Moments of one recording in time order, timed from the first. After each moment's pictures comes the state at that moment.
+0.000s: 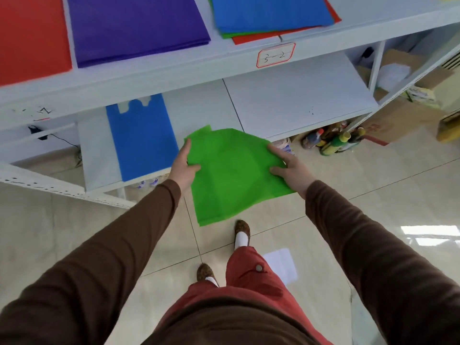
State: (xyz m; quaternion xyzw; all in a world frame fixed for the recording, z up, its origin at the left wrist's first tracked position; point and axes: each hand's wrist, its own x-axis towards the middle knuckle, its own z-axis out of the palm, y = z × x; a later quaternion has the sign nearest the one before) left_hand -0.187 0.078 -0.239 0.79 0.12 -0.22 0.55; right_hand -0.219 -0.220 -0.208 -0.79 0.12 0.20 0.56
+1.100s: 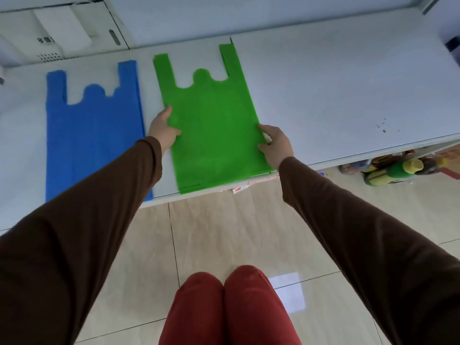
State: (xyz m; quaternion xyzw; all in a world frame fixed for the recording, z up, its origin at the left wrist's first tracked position) left_hand 0.107 0.101 -0.511 0.85 0.19 -0.12 0.48; right_hand 0.068 -0.194 -0.508 -0.89 0.09 0.12 0.44
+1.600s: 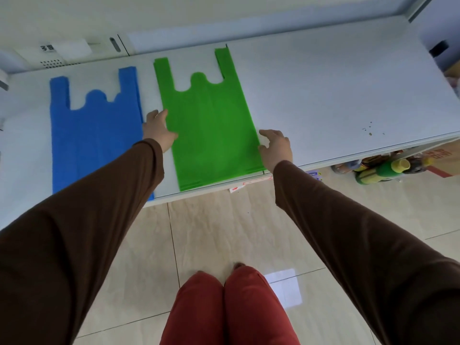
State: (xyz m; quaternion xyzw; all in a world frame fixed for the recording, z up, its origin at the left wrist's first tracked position) left_hand 0.105 0.108 -0.492 0.94 0.15 -0.12 0.29; right_hand 0.061 -0.201 -0.495 -0.93 0.10 0.10 0.33
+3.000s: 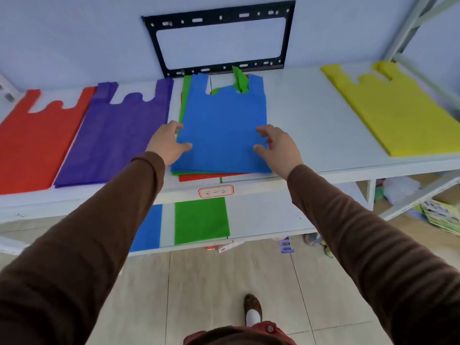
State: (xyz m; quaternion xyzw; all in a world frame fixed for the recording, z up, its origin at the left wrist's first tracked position) left_hand 0.069 -0.043 -0.025 0.95 0.10 0.01 0.28; right_hand 0.079 -0.332 -0.035 -0.92 -0.12 -0.03 0.37
